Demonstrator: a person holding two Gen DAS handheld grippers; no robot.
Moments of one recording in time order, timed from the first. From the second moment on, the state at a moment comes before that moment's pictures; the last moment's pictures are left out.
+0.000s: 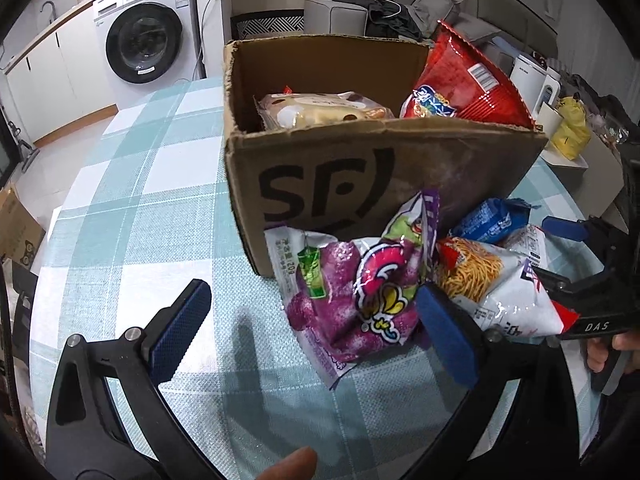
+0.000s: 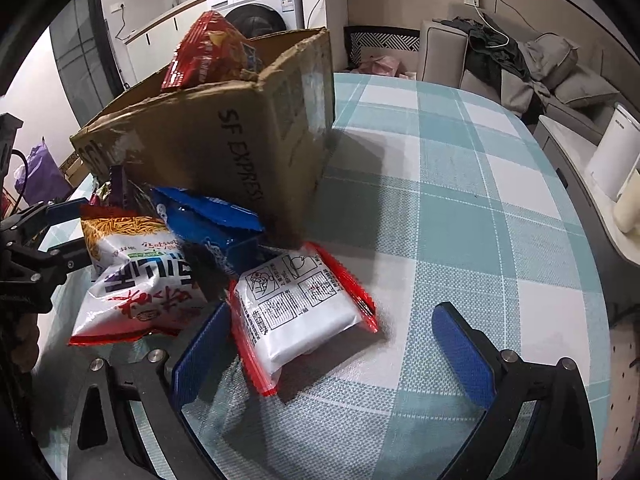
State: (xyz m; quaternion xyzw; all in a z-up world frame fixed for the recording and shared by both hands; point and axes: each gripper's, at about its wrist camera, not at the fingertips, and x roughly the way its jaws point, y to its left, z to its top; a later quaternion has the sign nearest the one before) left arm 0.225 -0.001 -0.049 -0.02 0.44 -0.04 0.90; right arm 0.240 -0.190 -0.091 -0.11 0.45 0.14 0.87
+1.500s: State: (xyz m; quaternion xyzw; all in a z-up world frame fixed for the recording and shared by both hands) left arm 0.205 0.015 -0.048 -0.05 0.41 -0.12 0.90; right arm 0.218 -0.187 -0.087 -0.12 0.43 0.18 0.88
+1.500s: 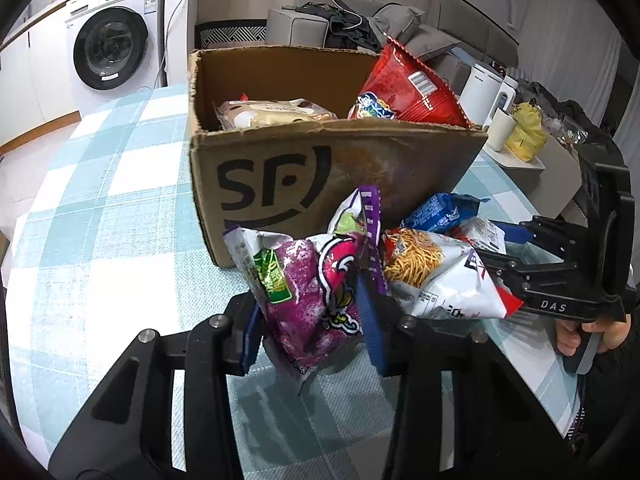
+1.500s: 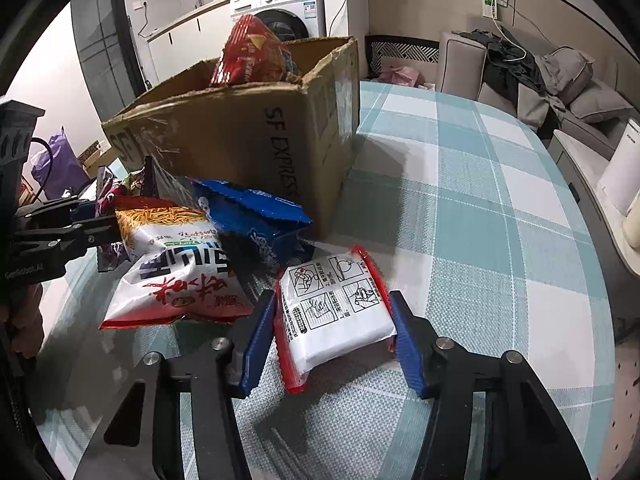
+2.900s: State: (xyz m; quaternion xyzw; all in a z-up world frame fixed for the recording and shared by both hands) left arm 0.149 0.036 0.046 -0.04 0.33 -0.10 0.94; right arm 0.177 -0.160 -0.002 -0.13 0.35 0.20 0.91
